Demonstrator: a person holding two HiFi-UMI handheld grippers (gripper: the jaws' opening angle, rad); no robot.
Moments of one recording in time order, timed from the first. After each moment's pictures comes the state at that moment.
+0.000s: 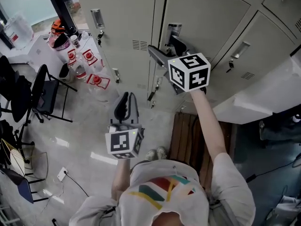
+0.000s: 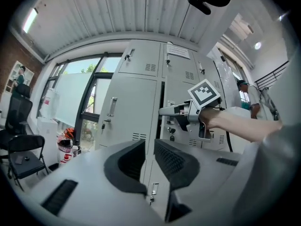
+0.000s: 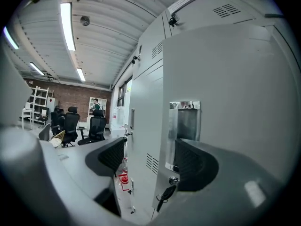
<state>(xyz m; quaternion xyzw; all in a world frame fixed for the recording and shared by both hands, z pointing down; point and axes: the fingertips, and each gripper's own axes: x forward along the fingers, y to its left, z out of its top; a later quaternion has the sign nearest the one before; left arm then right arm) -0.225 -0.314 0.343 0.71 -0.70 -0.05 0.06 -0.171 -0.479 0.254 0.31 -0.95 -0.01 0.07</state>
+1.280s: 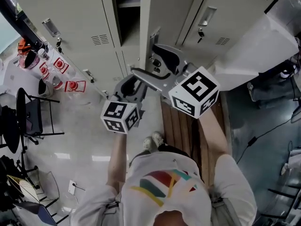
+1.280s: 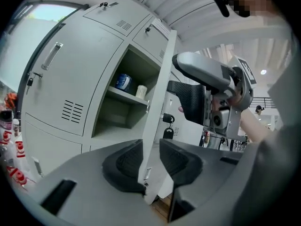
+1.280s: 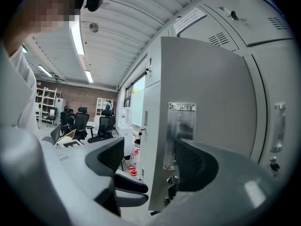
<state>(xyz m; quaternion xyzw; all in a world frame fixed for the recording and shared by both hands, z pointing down) -0.085 -0.384 0.373 0.88 -0.45 -0.02 0.14 -0.092 -0.372 0.255 0.28 -0.96 -0.01 0.07</state>
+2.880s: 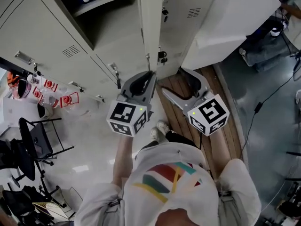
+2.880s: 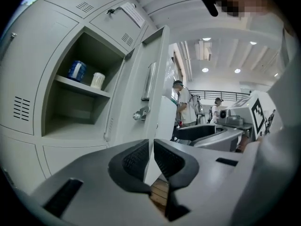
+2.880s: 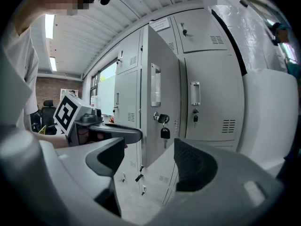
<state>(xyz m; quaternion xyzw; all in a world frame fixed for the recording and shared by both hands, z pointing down) 0.034 -0.332 0.364 0.95 -0.30 0.03 0.11 0.074 -0.292 0.355 0.48 -0.87 0.06 0.11</state>
